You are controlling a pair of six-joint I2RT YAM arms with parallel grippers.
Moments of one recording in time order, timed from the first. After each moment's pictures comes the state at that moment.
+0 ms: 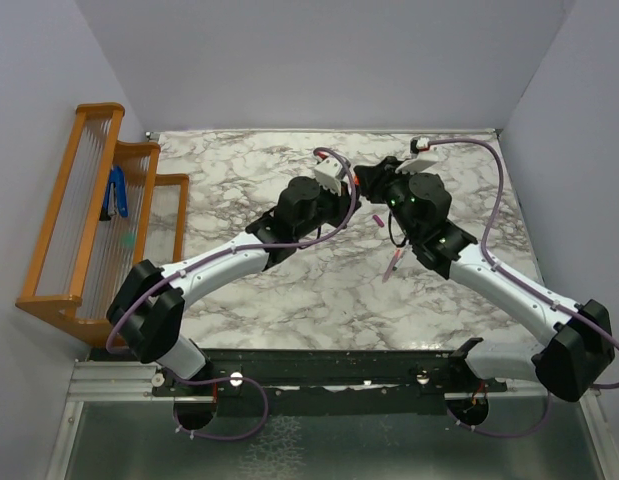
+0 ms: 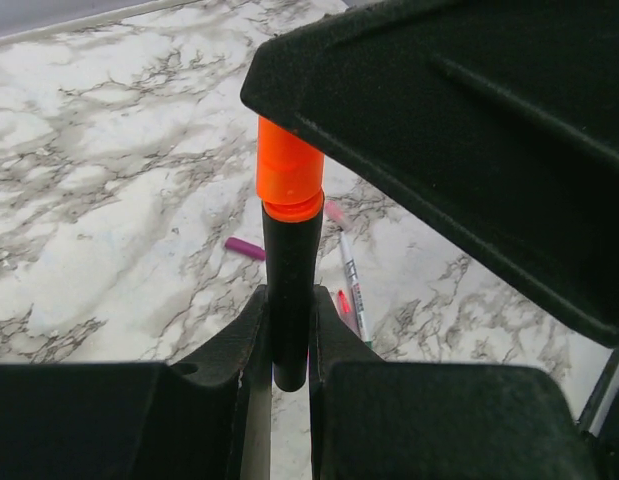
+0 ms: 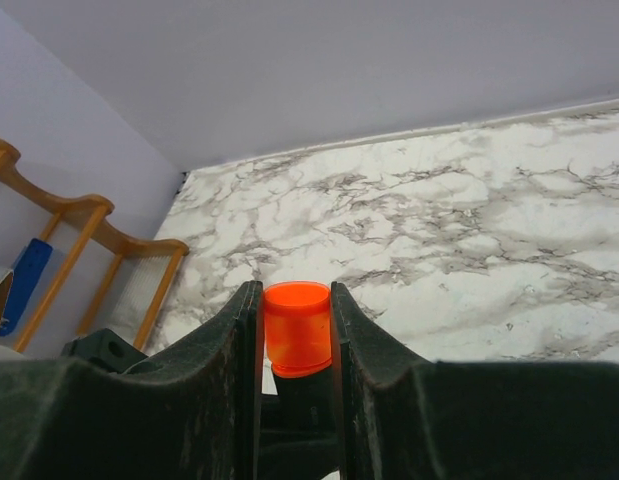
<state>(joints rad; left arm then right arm) -0.78 1.52 1.09 0.28 0.04 -0.31 0.64 1.23 0.96 0.26 0.27 0.47</state>
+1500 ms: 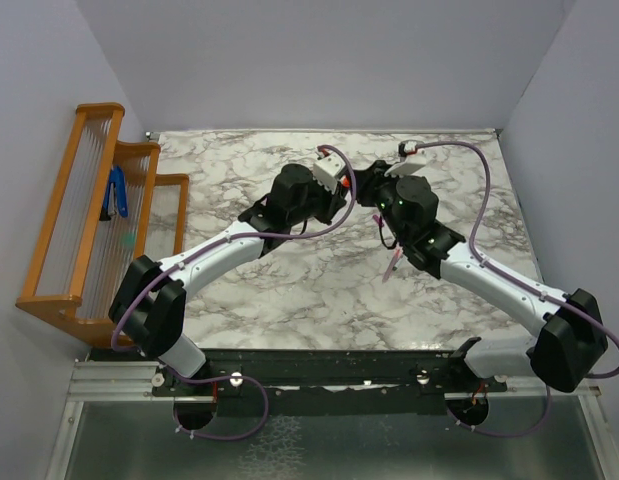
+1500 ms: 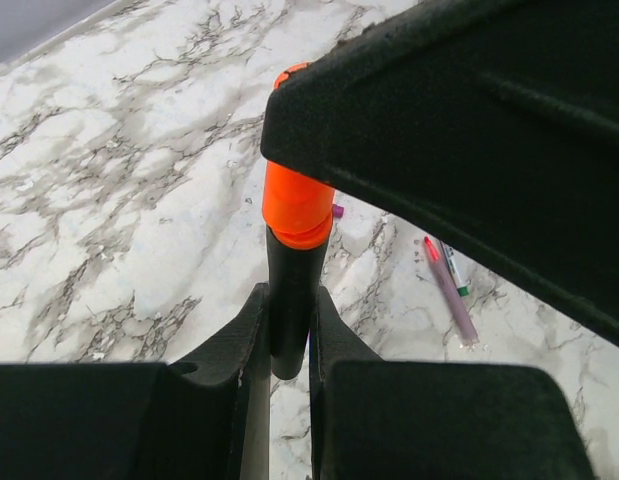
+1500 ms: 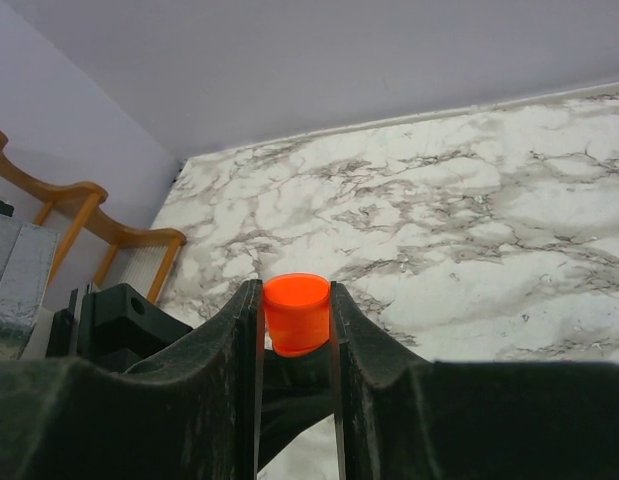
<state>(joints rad) -0.69 1.56 1.16 0.11 0.15 -0.06 0.69 1.30 0.96 0.29 0.33 0.47</state>
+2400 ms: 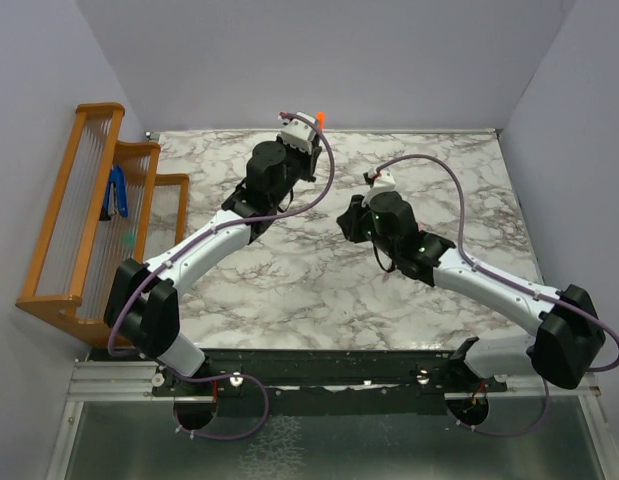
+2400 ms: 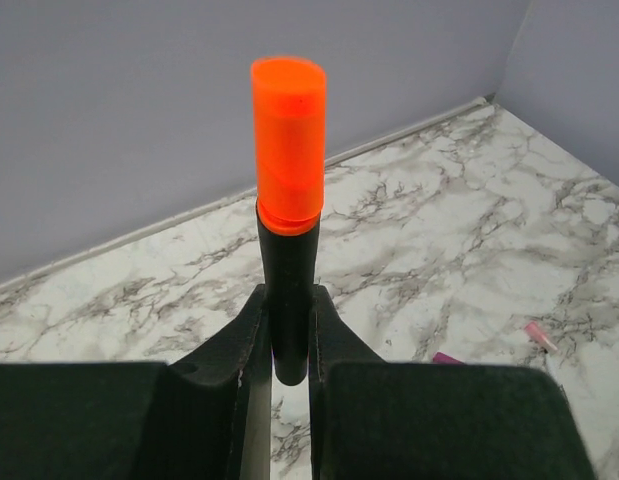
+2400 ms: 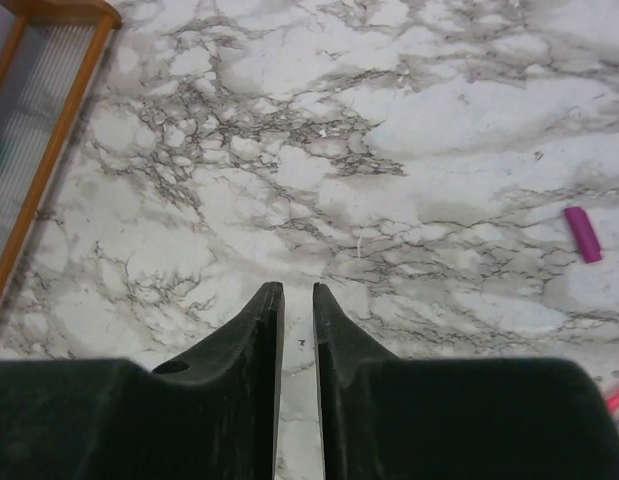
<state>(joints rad) -0.59 1.55 1.24 0.30 -0.08 -0.01 0.77 1.33 0.93 -0.01 0.23 0.45</state>
